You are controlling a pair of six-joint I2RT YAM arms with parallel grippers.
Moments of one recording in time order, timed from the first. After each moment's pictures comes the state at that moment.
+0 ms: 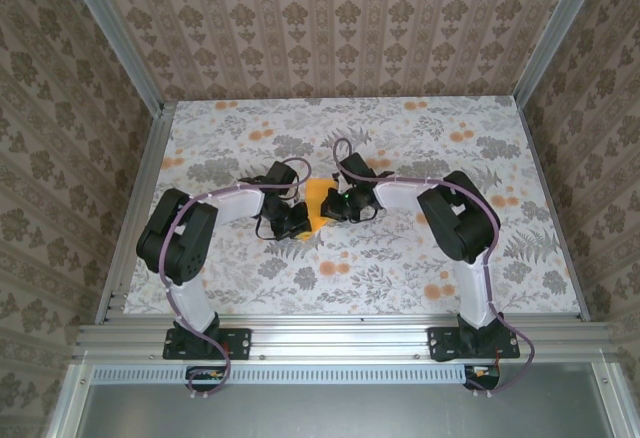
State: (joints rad) left arm -0.55 1.80 1.00 -0.50 0.44 -0.77; right arm 0.55 2.06 1.26 -0.22 -0.47 0.78
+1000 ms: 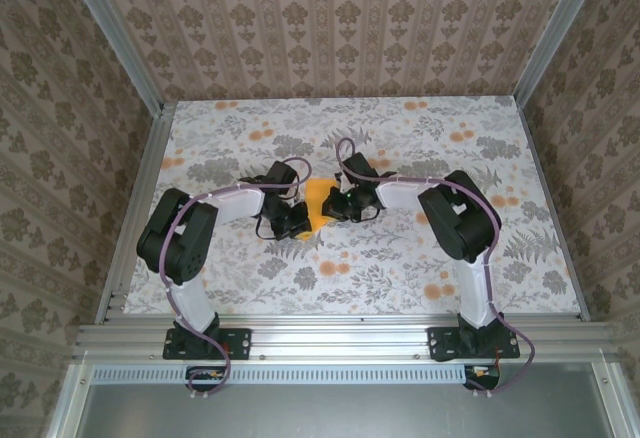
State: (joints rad) left arm -0.55 1.80 1.01 -0.50 0.44 -0.77; right arm 0.54 2.07 1.25 -0.20 -0.50 0.81
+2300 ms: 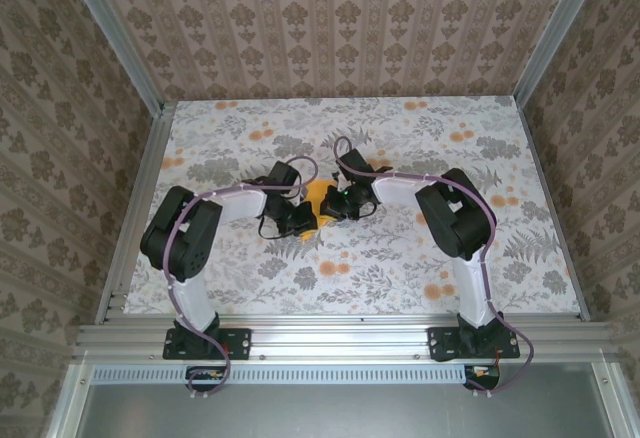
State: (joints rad) left arm -0.56 1.82 0.99 -0.40 0.50 -0.68; right arm 0.55 2.10 1.32 -0.30 -0.50 0.81
